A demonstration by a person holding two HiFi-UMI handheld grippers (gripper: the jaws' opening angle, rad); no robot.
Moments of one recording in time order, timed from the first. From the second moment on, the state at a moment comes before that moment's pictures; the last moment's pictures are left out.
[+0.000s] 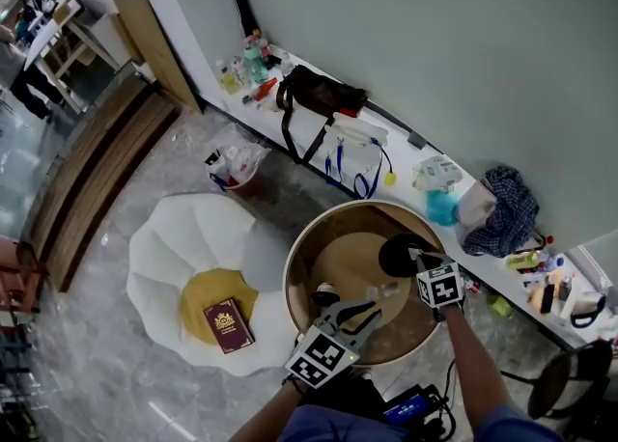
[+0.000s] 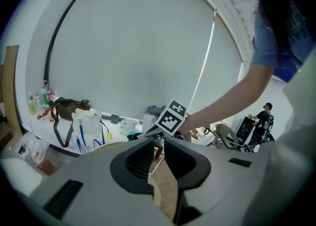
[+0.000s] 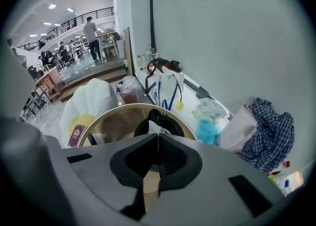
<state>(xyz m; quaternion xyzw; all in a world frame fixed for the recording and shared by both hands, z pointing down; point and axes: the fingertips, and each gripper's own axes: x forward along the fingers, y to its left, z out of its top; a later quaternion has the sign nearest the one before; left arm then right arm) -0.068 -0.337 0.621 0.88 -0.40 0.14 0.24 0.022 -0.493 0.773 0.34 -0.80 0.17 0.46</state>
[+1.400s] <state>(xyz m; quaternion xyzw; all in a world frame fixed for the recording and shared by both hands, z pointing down) -0.078 -0.314 0.608 0.85 -0.44 0.14 0.24 0.021 -0.461 0.707 0.33 -0.84 0.19 0.38</state>
